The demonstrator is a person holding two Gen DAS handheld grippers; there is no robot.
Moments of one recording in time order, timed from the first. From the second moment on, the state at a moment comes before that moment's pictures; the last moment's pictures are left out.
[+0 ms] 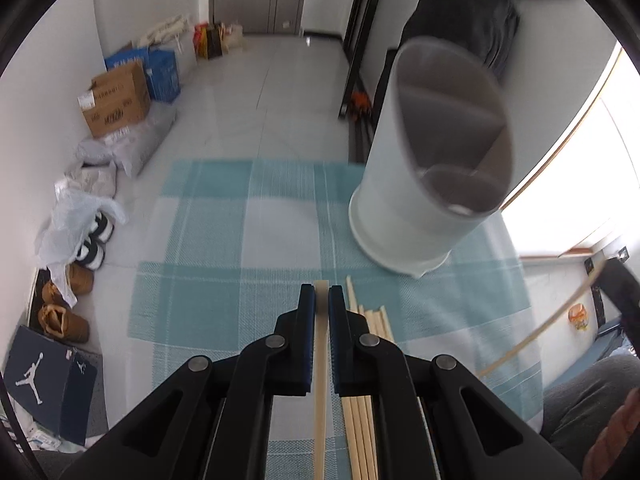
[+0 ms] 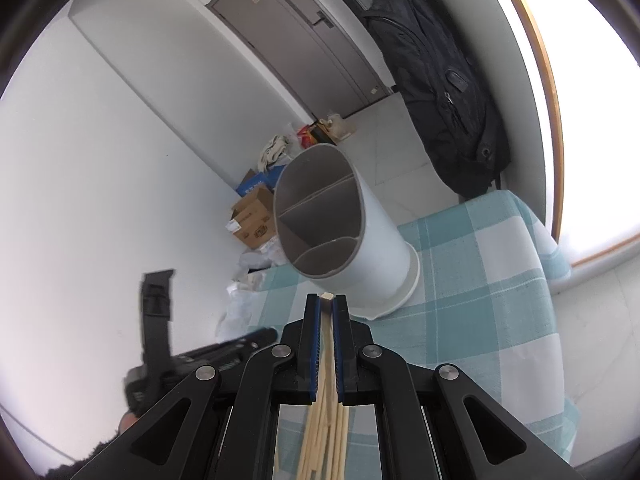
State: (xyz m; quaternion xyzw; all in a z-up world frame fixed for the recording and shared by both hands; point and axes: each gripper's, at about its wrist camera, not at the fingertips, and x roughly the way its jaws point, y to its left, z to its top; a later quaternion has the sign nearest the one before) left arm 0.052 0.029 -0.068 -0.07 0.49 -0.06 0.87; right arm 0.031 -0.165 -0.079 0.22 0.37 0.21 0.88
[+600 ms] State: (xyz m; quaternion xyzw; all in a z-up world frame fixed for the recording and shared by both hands) left arm 0.034 0.019 -0.008 -0.06 0.41 -0.11 0.90; right arm 0.016 -0.128 -0.042 0.16 0.32 0.22 0.91
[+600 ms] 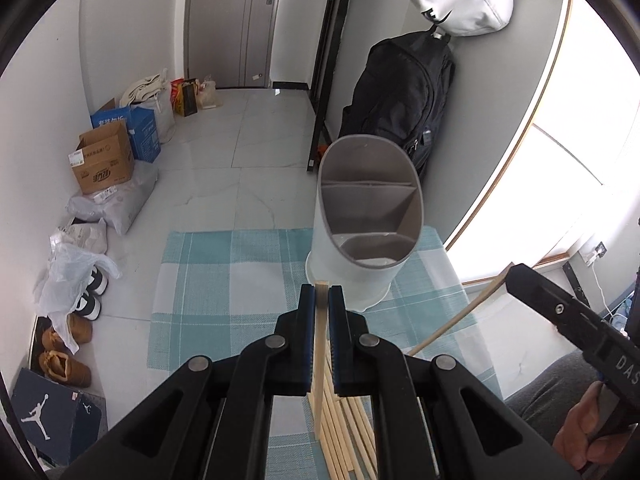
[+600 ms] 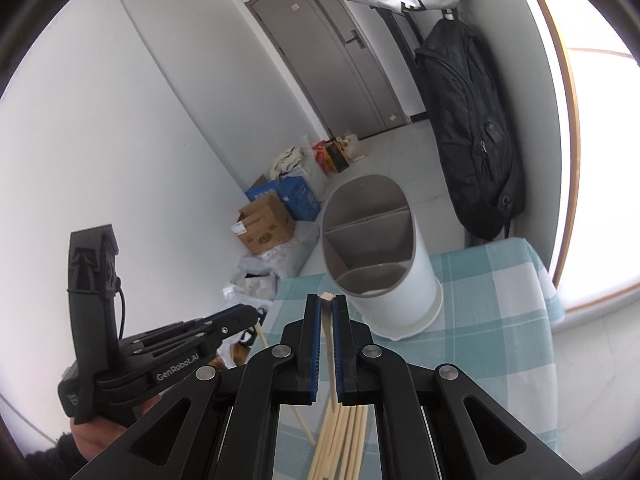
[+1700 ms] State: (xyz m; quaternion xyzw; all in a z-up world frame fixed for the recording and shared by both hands) left arm 0.137 0.019 0.121 -0.13 0.33 -0.13 0.93; right arm 0.133 -0.139 0.107 0.09 0.27 0.21 0.94
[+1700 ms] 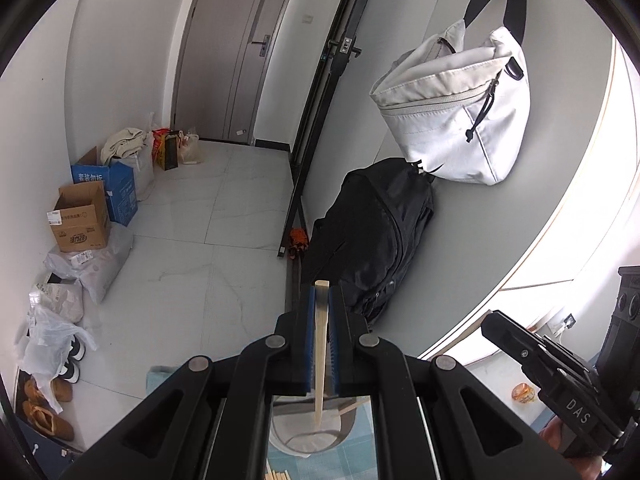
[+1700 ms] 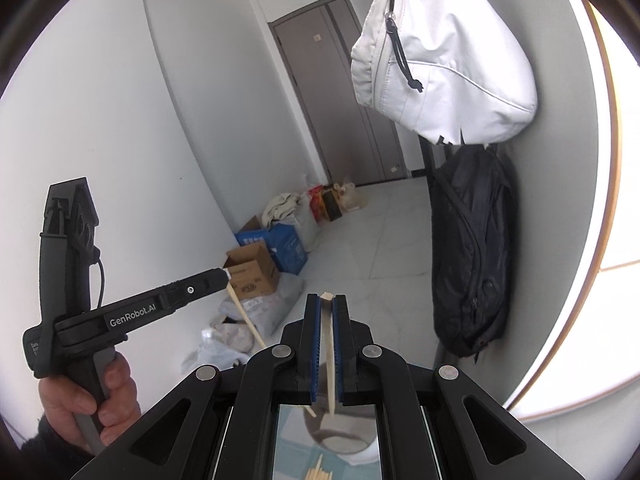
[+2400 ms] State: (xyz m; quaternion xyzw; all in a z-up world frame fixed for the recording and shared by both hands) left arm 0.176 0.014 0.071 -0.12 0.36 -0.13 0.92; right arm 0.196 -0.113 0.046 0.05 0.32 0.21 0.92
